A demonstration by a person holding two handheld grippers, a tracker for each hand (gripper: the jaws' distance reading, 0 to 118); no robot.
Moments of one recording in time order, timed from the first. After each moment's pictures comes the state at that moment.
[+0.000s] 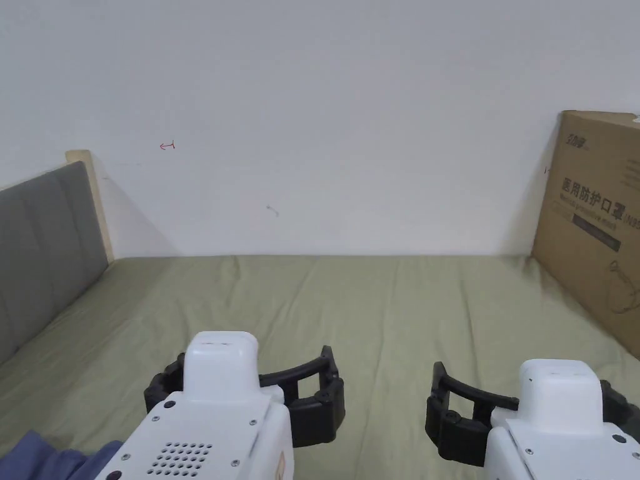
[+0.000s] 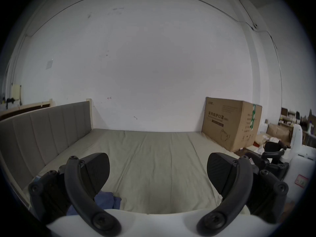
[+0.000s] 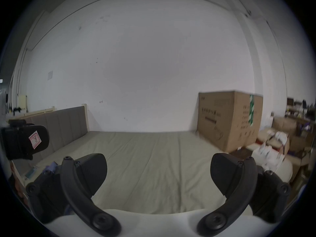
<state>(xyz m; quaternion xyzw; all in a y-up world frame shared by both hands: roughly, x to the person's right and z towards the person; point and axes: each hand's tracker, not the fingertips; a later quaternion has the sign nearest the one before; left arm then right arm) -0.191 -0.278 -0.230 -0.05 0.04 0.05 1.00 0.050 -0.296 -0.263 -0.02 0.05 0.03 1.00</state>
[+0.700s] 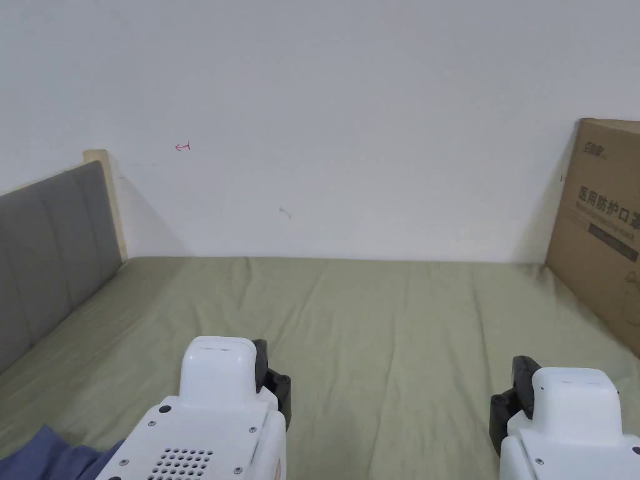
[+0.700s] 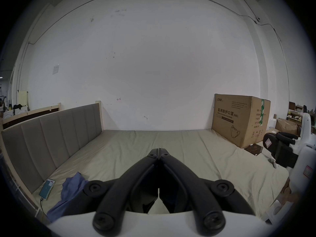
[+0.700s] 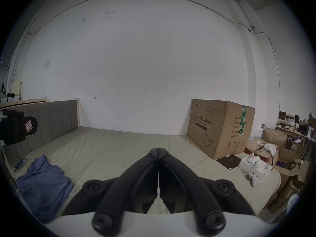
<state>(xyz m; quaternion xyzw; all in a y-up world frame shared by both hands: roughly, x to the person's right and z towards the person) -0.201 -0.280 -0.224 -0.05 0.07 0.01 1.00 0.042 -0.297 -0.264 -0.04 0.03 0.05 1.00</state>
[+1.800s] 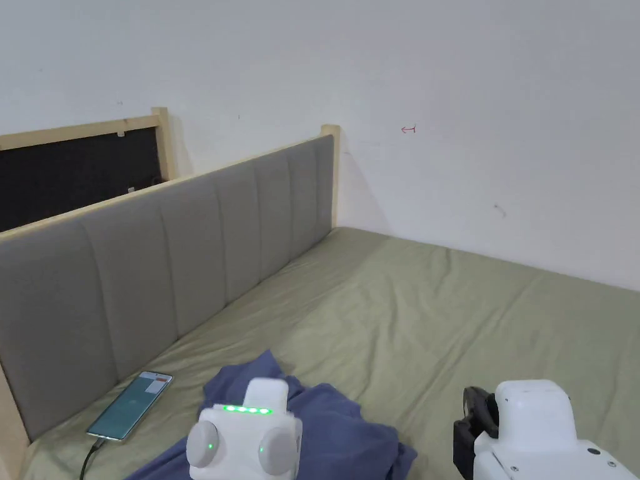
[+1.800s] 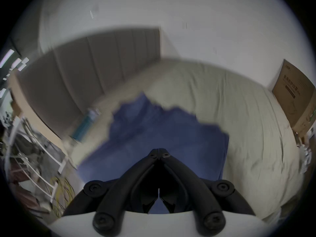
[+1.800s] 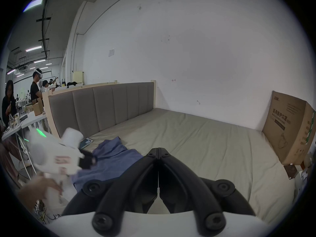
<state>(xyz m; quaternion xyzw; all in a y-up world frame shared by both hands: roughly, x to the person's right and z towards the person) -0.410 -0.442 -0.241 -0.42 0.25 0.15 0.86 -0.125 -0.321 -0.259 -0.14 0.35 0.07 0.93</state>
